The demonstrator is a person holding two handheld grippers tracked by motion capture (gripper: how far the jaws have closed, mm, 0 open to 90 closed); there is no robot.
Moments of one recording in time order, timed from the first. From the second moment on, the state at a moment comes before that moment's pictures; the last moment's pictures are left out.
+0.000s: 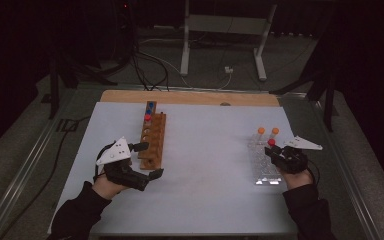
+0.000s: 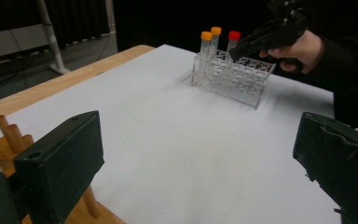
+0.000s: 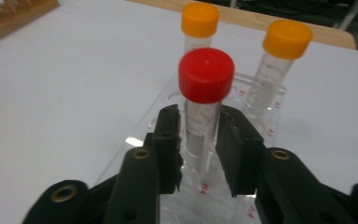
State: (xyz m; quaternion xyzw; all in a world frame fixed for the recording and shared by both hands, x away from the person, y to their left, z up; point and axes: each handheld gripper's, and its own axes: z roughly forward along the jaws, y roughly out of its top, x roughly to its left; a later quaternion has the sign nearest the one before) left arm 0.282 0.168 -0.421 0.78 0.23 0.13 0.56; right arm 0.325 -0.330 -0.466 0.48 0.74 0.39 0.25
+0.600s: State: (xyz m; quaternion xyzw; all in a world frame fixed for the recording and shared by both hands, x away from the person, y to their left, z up) left arm 0.284 0.169 -0.421 0.79 0.23 0.12 0.56; right arm 0.303 -0.328 -0.423 0.45 0.72 0.43 0.31
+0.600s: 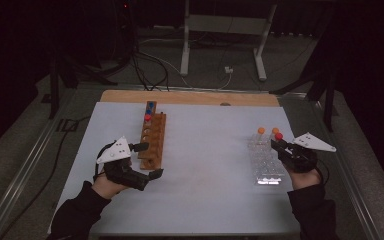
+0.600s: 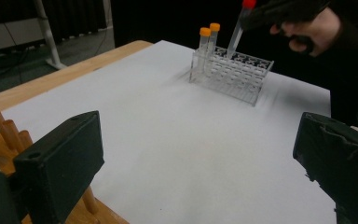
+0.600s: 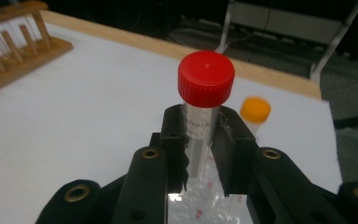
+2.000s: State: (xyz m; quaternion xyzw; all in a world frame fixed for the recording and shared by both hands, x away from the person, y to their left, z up) left arm 0.270 0.102 -0.431 0.81 0.15 0.06 0.56; right arm 0.261 -0.158 -0.444 0.22 0.85 0.46 0.13
